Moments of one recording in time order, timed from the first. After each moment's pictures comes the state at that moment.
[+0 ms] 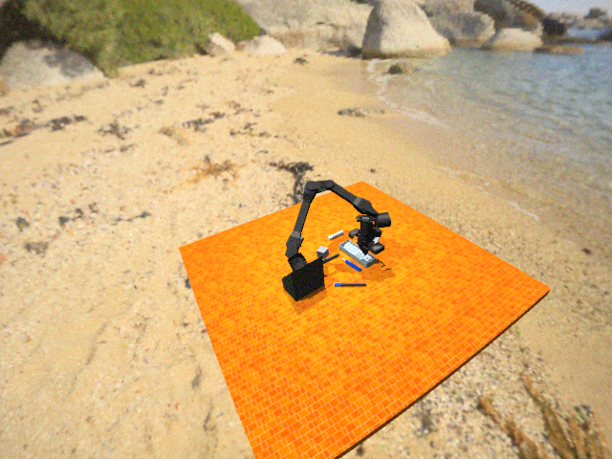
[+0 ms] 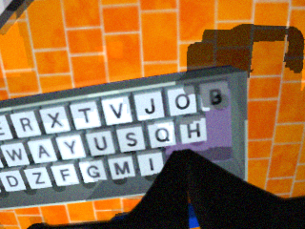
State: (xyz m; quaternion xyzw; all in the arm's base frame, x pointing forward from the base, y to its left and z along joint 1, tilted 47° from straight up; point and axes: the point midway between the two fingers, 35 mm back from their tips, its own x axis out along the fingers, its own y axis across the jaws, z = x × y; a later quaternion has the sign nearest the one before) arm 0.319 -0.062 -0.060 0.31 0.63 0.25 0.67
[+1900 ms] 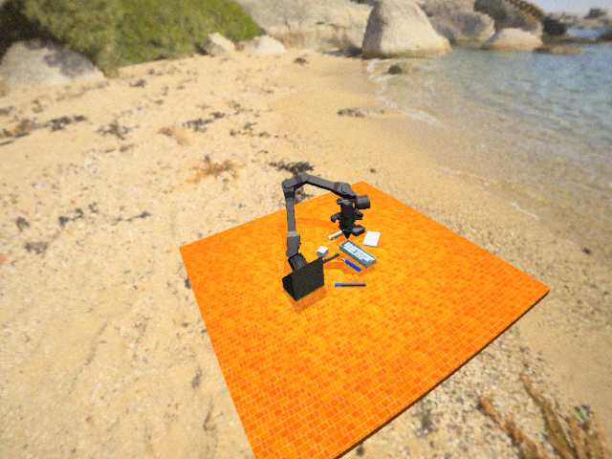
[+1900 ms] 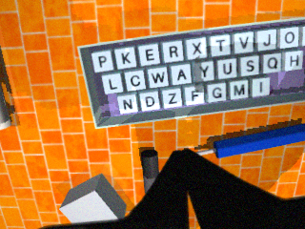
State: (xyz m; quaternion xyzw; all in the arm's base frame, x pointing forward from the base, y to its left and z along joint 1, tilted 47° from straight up) arm 0.292 -0.034 0.048 0.30 0.63 0.25 0.67
